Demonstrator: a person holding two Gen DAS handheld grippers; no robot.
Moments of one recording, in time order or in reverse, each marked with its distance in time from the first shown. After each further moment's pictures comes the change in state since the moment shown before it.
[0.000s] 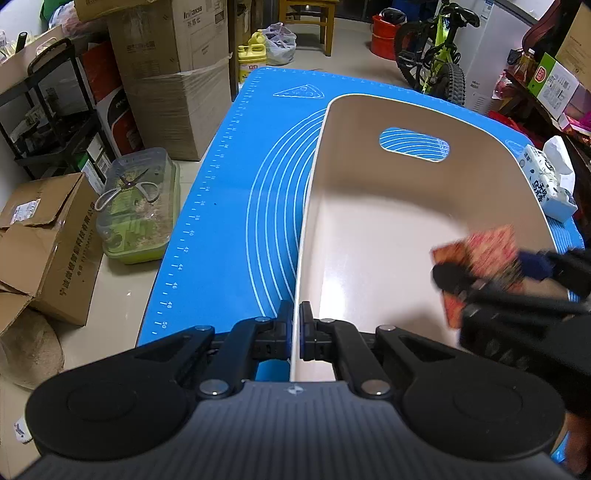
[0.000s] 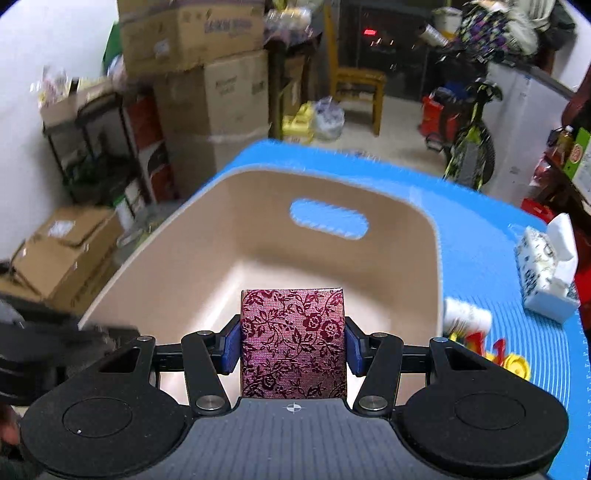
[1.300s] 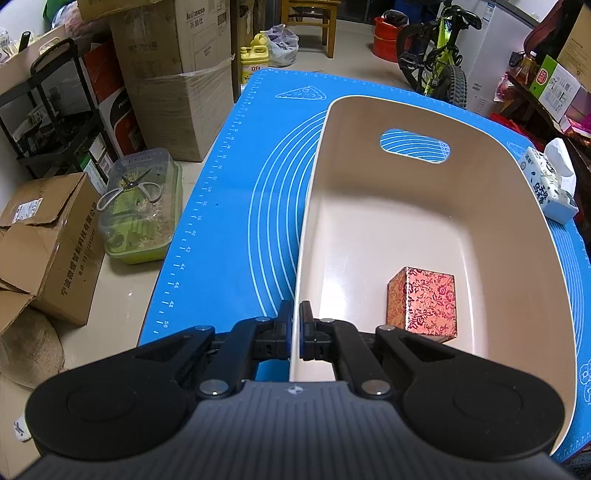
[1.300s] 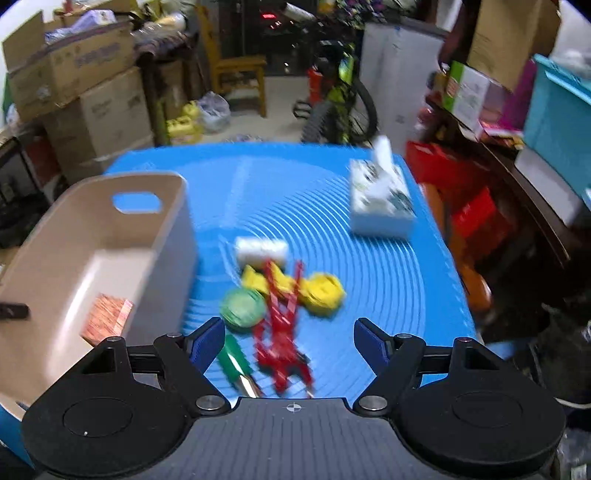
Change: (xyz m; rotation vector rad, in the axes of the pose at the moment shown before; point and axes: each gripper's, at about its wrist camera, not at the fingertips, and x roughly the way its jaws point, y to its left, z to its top) left arm -0.002 0.000 0.001 -0.004 -0.004 0.004; right arm -0.091 -0.162 -0.075 0.276 0.017 -0.227
